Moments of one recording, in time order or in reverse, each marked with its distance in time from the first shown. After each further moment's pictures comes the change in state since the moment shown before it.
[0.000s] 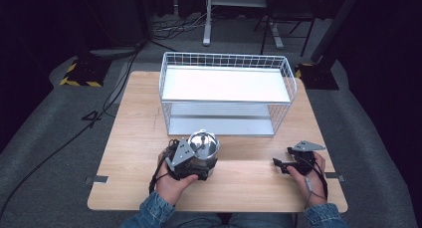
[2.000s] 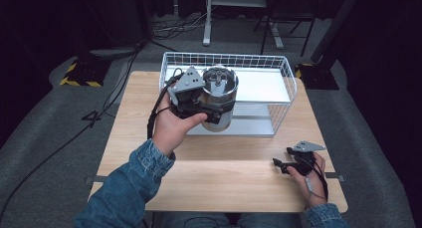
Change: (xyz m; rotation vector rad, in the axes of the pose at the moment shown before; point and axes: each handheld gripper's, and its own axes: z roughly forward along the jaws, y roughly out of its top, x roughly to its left) left arm 0.031 0.200 -0.012 -0.076 -0.125 0.053; right arm 0.001 0.000 0.000 -0.005 0.004 -0.009
